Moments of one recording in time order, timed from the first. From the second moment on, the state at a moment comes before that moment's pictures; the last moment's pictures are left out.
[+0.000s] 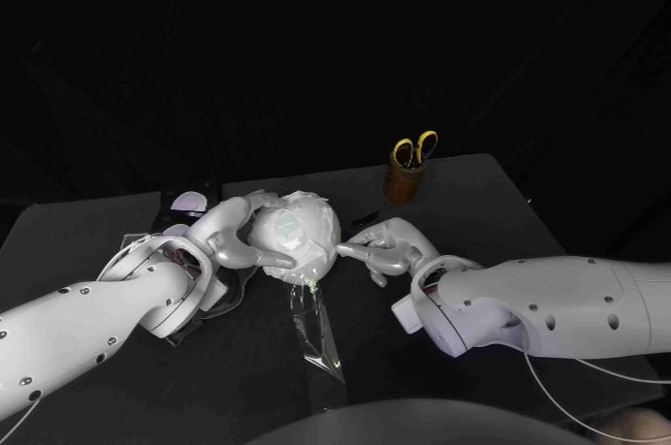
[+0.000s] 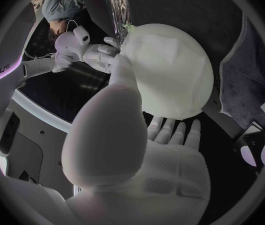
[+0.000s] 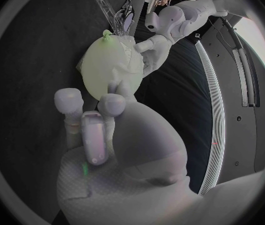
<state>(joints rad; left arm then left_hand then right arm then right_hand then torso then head) 1.15 -0.69 -0.09 1.48 -1.06 -0.37 0.08 1.57 -0.30 -0.22 0.30 0.05 0.44 0.16 0.32 0.16 0.29 0.18 0.14 0.04 0.09 0.17 0.09 0.10 0.07 0.15 0.30 0.08 0.07 1.05 -1.02 -0.20 1.93 -0.52 -0.95 0.05 1.61 0.10 -0.11 0.20 0.05 1.15 0.06 0.29 0.36 1.42 0.02 0.97 0.88 1.43 -0.03 1.57 1.31 0.12 1.18 0.05 1.07 1.05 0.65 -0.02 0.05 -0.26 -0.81</state>
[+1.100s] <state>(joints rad) 1.15 -0.68 -0.09 1.48 -1.05 -0.36 0.08 1.57 -0.31 -0.22 0.30 0.05 0.44 0.15 0.32 0.16 0.29 0.18 0.13 0.04 0.09 0.17 0.09 0.10 0.07 0.15 0.30 0.08 0.07 1.04 -0.99 -0.20 1.93 -0.47 -0.93 0.02 1.55 0.04 -0.11 0.20 0.06 0.90 0.15 0.19 0.43 1.47 0.07 0.97 0.87 1.46 0.01 1.57 1.31 0.14 1.15 0.10 1.03 1.02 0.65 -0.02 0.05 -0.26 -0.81</state>
